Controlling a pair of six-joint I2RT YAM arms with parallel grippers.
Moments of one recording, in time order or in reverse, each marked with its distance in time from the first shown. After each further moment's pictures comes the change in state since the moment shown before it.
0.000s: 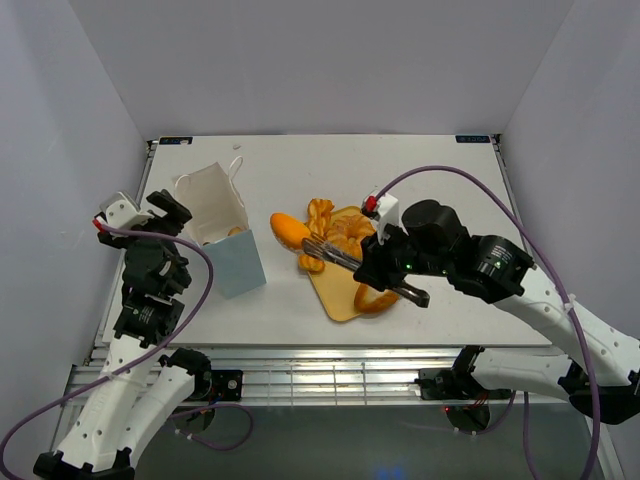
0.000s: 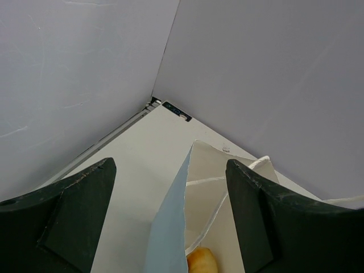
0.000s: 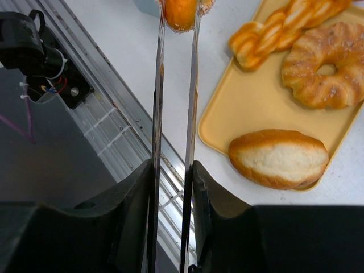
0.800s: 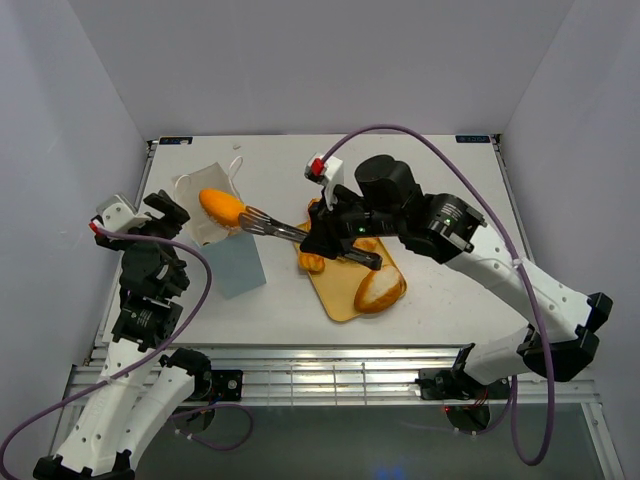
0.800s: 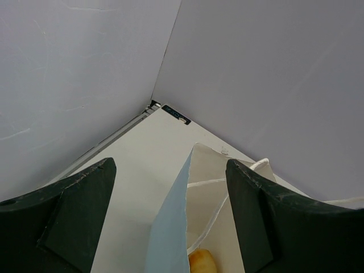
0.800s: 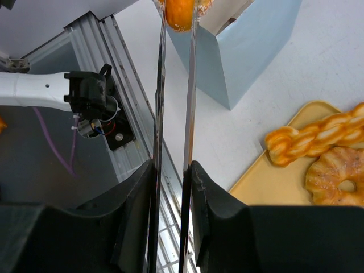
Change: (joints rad) left arm -0.001 -0.018 0.000 0.000 -0.002 0.007; right arm 0.031 0.344 0.395 0.101 -0.176 -0.076
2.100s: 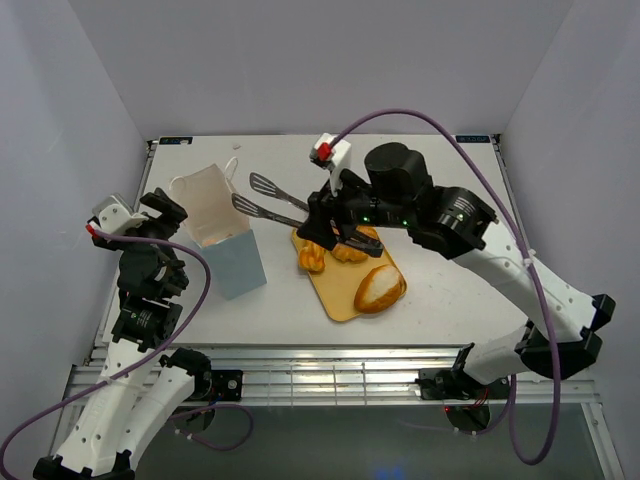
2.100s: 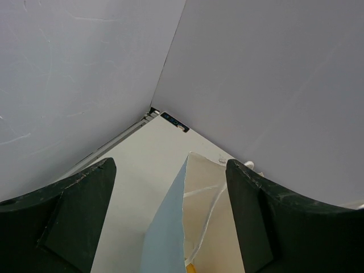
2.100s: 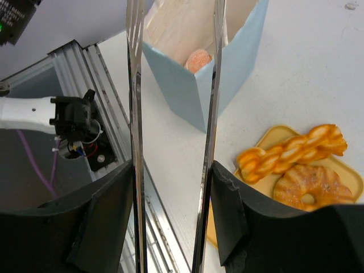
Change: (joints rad) left arm 0.000 -0.002 0.000 0.041 -0.013 0.012; right arm 0.001 0.081 0.158 -0.007 0.080 -0.058
